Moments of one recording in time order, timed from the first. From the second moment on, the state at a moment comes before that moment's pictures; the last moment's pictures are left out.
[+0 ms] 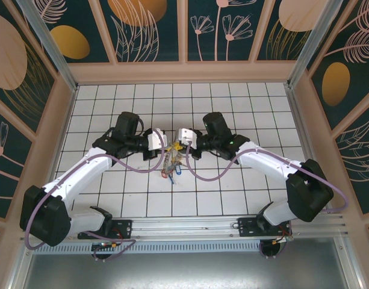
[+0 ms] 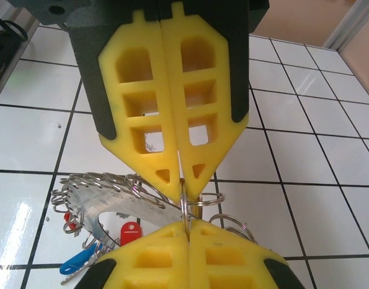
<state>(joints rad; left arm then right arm) -0.47 1.26 0.90 -0.36 0.70 0.82 0.71 1.44 0.94 -0.04 -0.63 -0.63</state>
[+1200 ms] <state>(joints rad) -0.46 1.26 0.90 -0.13 0.95 0.62 0.67 1.28 0.66 0.56 -0.73 -0.30</state>
